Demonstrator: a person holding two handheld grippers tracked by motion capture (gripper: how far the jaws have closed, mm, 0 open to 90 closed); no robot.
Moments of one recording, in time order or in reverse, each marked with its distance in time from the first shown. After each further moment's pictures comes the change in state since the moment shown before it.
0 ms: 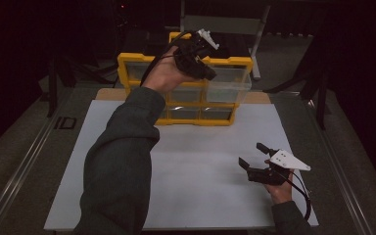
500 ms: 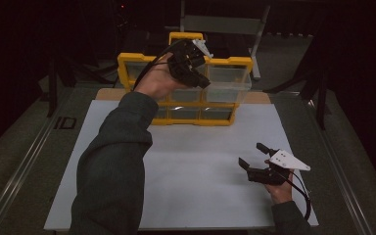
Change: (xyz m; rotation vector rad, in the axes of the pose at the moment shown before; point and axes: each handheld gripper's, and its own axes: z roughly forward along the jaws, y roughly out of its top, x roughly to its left) left arm -0.007 -0.019 -0.005 0.052 -0.029 0.053; right arm 0.000 0.000 0.000 0.004 -0.001 -0.007
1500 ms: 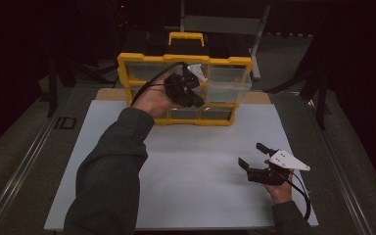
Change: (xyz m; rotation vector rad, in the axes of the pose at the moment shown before) left arm -0.018 -0.039 0.024 0.025 -0.052 0.019; right arm 0.000 0.000 0.001 0.002 0.001 -0.002
